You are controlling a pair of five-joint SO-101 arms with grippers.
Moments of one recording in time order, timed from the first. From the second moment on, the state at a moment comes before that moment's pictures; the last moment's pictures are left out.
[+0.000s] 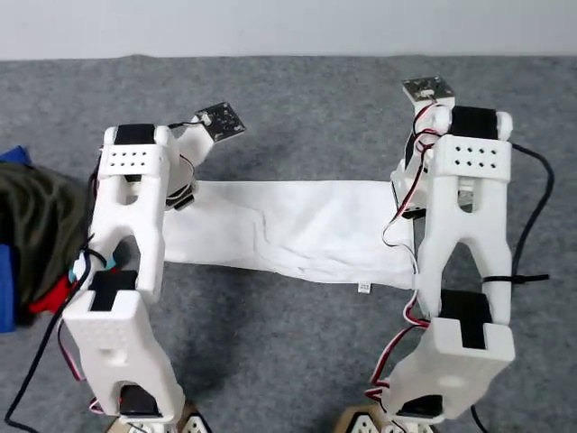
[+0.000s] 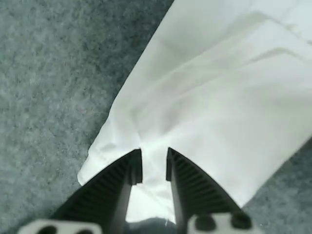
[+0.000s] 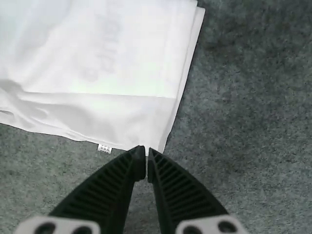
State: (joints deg) left arm -4.8 25.7 -12.2 79.0 -47.3; right arm 2.9 12.0 -20.0 100.5 13.8
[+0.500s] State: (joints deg) left arm -8.2 26.7 -12.2 80.7 -41.5; right arm 2.9 12.0 -20.0 100.5 13.8
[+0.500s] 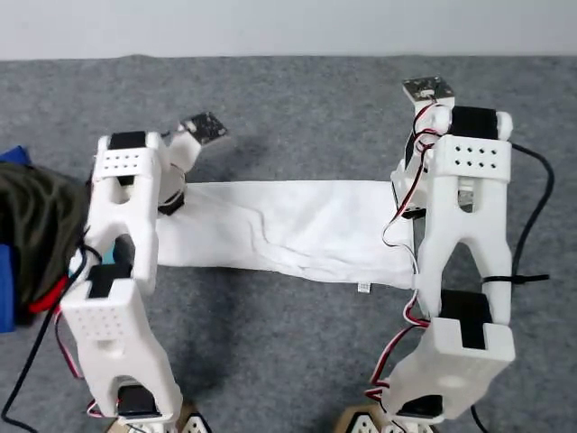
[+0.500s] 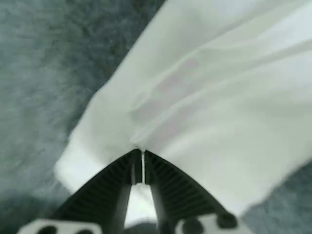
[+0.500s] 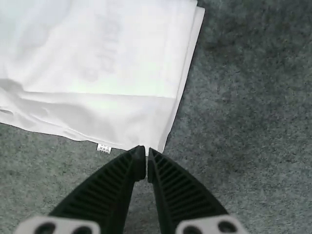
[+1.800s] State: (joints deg) left arm -34.5 -10.3 -5.8 98.9 -22.7; right arm -2.6 32.8 -23.6 94.4 2.9
